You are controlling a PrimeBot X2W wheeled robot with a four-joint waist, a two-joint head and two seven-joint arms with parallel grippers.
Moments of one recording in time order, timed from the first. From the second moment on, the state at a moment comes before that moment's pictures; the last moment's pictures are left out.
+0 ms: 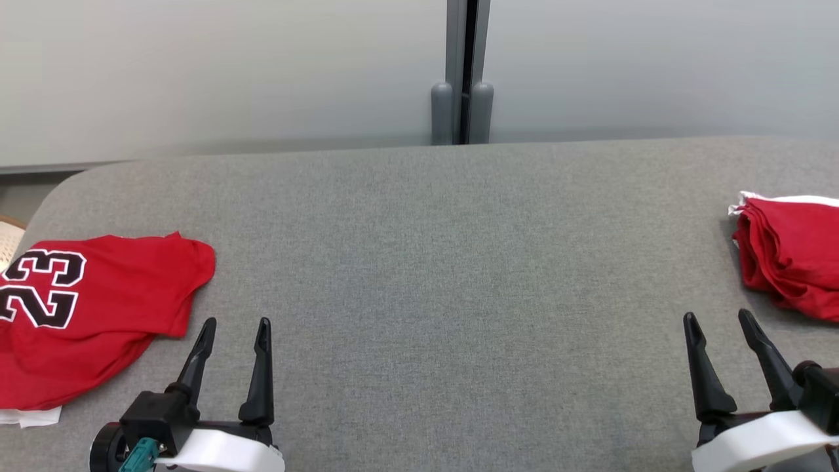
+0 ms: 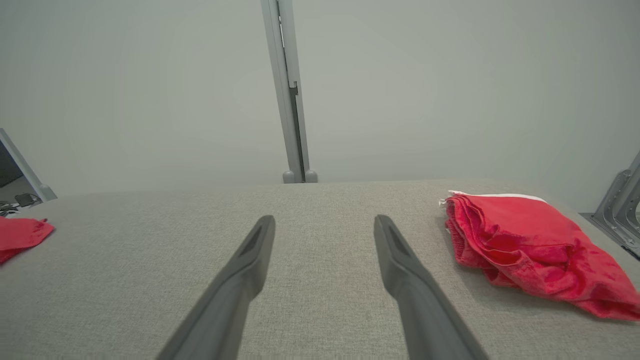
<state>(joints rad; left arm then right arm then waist) 0.02 0.16 -0.20 0.08 -0.34 0.09 -0.23 0.09 -0.09 -0.03 -0.11 0.19 0.13 0.08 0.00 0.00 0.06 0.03</state>
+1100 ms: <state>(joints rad) 0.00 0.17 -0.21 0.11 -0.36 0.11 -0.22 0.14 -0.06 -0.06 -0.20 0.17 0.13 0.14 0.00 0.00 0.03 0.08</state>
